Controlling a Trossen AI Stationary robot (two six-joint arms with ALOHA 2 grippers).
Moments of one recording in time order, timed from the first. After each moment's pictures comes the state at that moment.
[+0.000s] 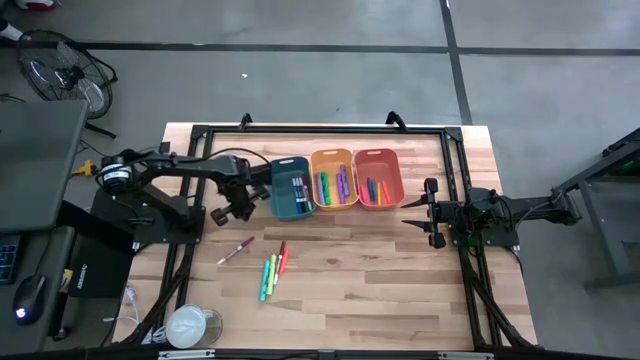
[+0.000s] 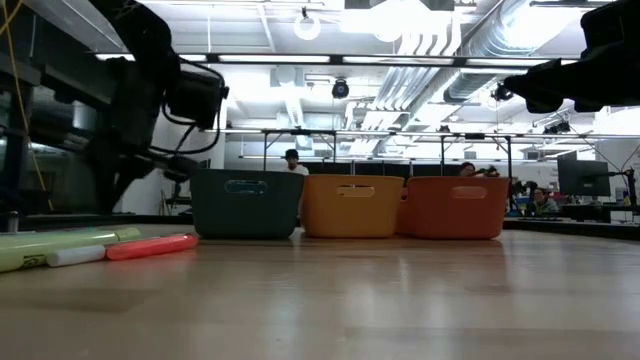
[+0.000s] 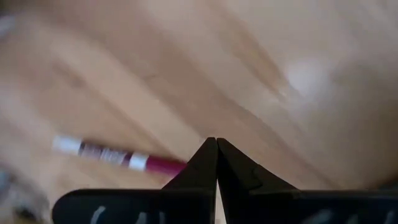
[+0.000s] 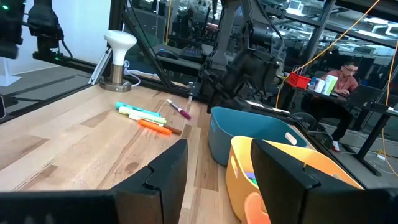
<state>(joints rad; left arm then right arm) 0.36 1.43 0.76 -0.94 0.32 -1.97 0.07 0.04 0.01 0.03 0.02 -0.24</state>
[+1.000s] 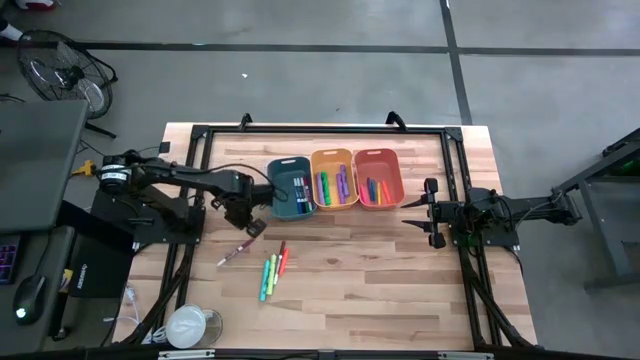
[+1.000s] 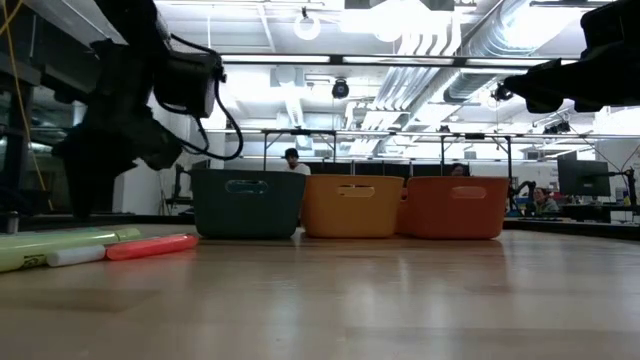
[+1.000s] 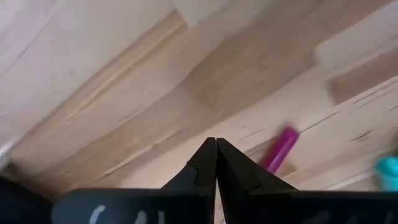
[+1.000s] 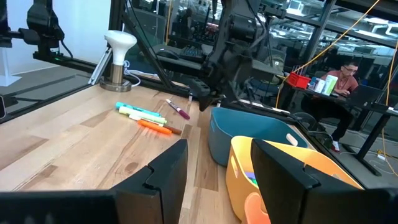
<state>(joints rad) 0.14 1.43 0.76 -0.95 0.19 -0.79 0.07 0.04 0.01 0.03 0.02 -0.24</state>
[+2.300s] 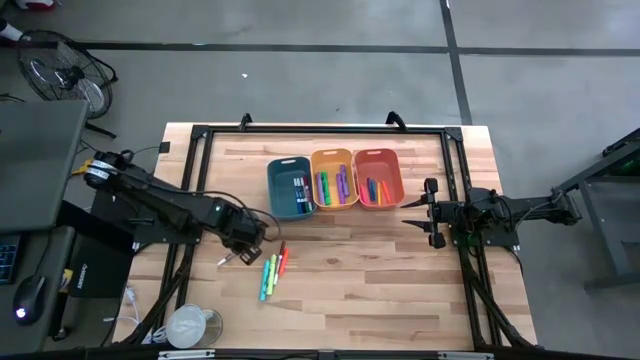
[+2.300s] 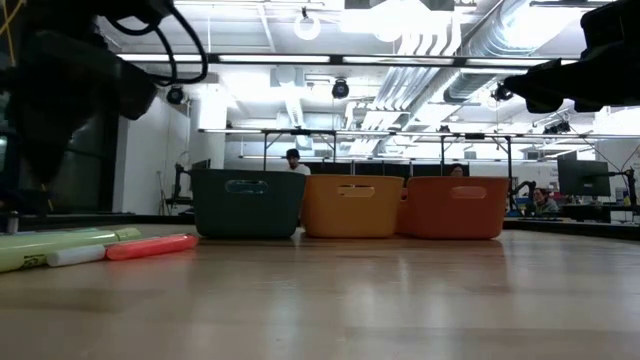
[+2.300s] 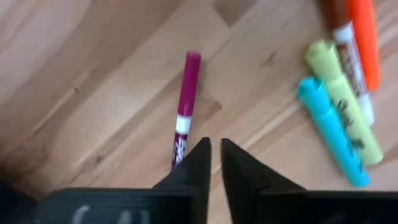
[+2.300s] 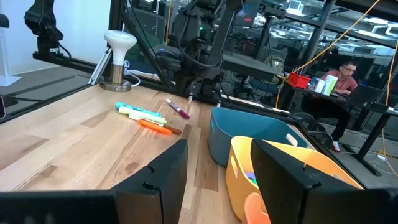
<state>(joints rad) -0.30 1.29 0.81 -0.94 0.06 -1.15 0.07 0.04 0.01 0.03 0.02 -0.24</state>
